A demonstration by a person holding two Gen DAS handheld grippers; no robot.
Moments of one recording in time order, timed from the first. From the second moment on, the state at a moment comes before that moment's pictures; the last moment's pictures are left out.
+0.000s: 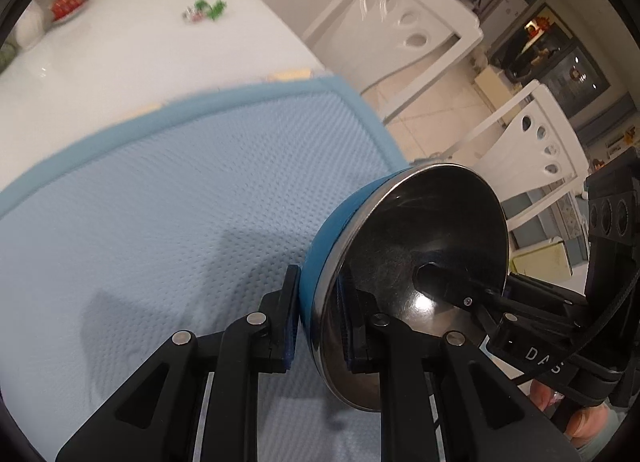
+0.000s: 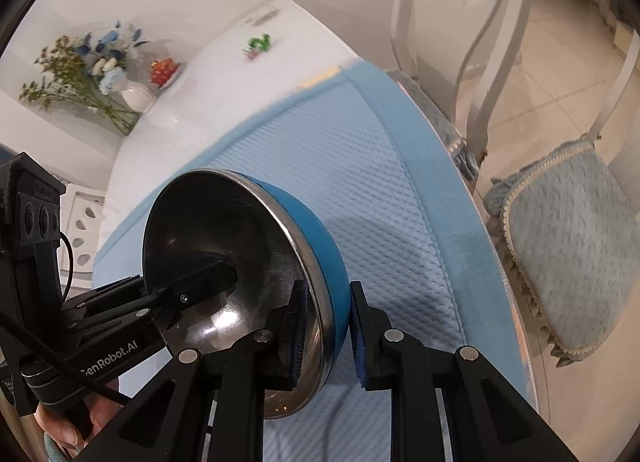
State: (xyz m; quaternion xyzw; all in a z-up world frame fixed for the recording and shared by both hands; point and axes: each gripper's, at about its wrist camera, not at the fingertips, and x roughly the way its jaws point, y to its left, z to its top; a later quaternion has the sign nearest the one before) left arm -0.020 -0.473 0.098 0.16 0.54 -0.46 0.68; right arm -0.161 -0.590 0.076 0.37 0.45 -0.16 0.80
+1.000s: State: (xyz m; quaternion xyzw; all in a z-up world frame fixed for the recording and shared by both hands) left arm -0.135 -0.256 0.134 0.08 0.55 -0.36 0.75; right arm -0.229 -0.417 0.121 0.32 0.52 -0.04 0.79
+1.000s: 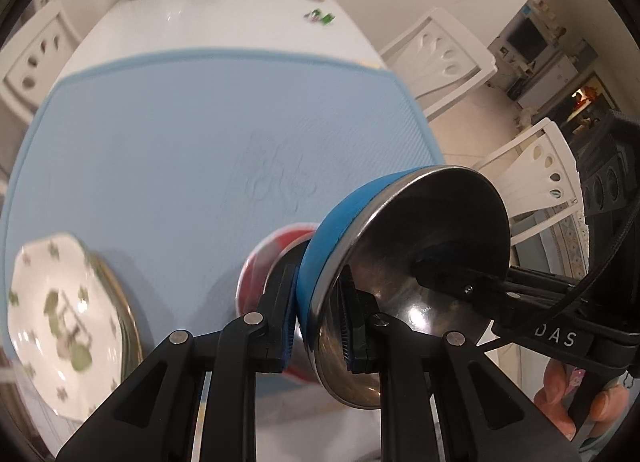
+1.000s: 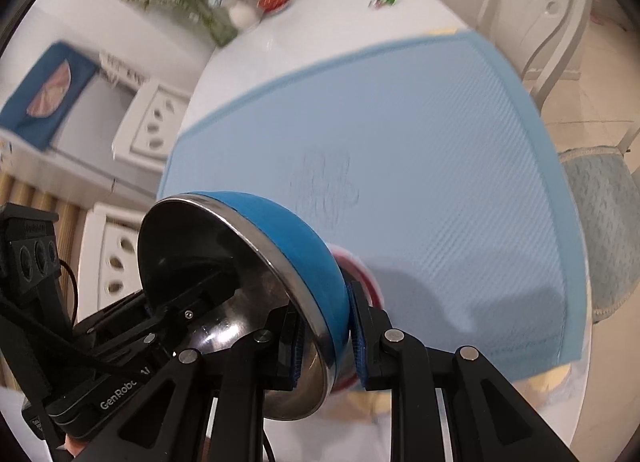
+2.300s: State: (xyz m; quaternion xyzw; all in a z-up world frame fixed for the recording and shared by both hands) left arm -0.131 -0.214 0.121 0.07 0.55 -0.30 0.77; right arm -0.244 -0.423 0.095 0.34 0.54 -0.03 0.77
